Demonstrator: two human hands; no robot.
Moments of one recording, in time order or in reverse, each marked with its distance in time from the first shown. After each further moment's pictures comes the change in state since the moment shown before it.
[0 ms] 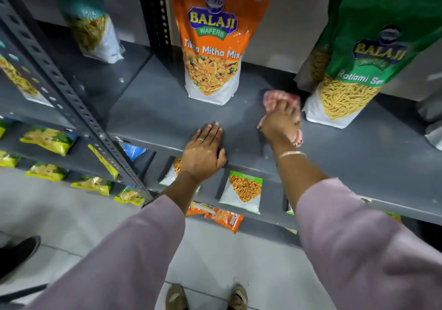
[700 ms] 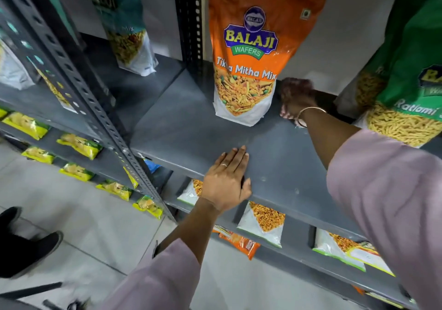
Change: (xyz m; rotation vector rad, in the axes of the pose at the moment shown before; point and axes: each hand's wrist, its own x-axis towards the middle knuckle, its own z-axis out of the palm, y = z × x) left_hand 0.001 -0.001 0.004 0.013 0.086 -0.007; right_hand 0.128 -0.061 -0.007 -0.174 -0.131 -0.502
